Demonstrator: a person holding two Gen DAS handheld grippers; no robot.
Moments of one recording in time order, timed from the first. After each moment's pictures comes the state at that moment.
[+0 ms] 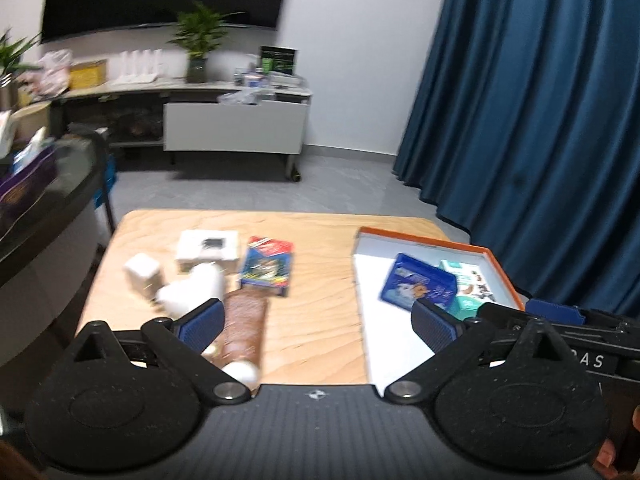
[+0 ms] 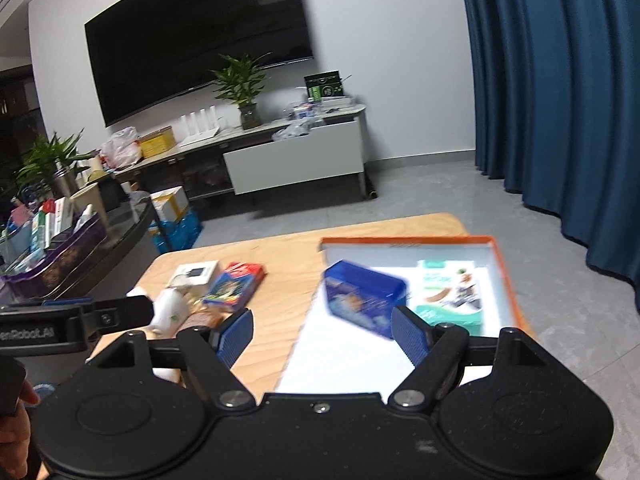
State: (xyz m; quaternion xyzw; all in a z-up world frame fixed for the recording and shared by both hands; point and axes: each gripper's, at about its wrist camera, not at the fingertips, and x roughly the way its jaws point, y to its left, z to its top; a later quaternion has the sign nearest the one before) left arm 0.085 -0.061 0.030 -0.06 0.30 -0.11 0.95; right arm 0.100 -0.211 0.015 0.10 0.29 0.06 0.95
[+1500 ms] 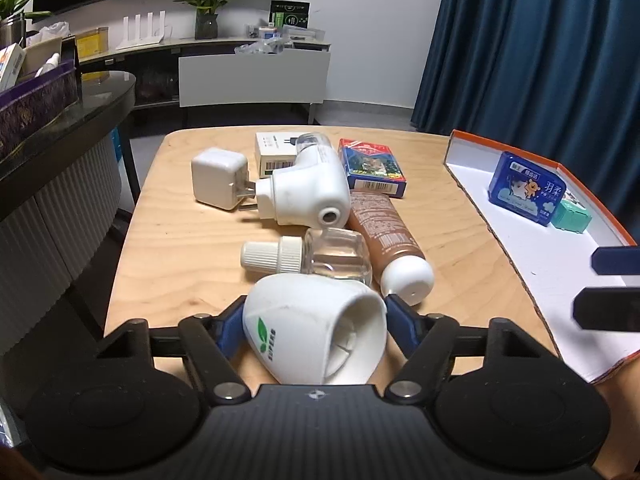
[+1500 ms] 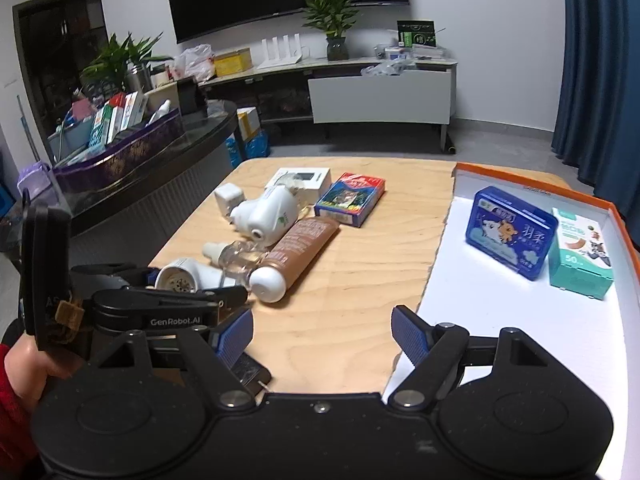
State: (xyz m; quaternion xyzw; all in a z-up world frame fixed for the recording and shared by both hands) left arm 0.108 0.025 -0.072 -0.01 0.34 -0.12 0.93; right arm 0.097 -0.115 -0.028 0.03 0.36 0.16 0.92
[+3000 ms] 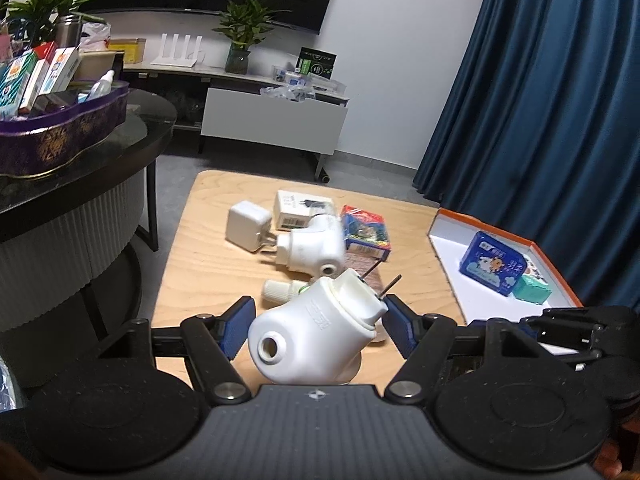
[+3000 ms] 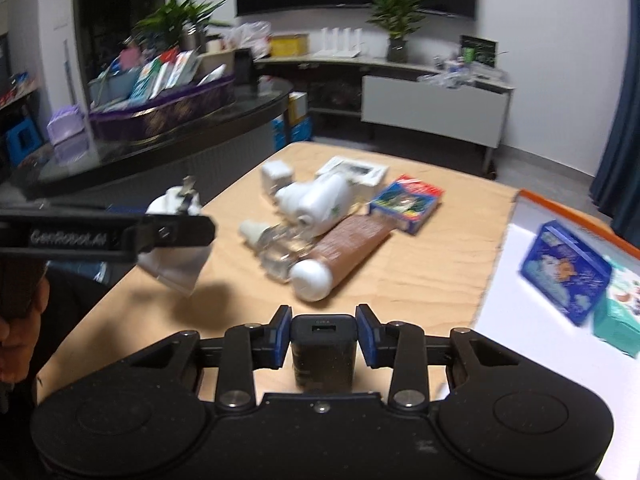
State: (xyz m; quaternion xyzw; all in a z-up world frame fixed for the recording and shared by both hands) left arm 0.064 0.049 -0.024 -0.09 0.28 -0.11 0.95; right arm 0.109 -0.092 -0.038 -0.04 0.34 0.21 0.92
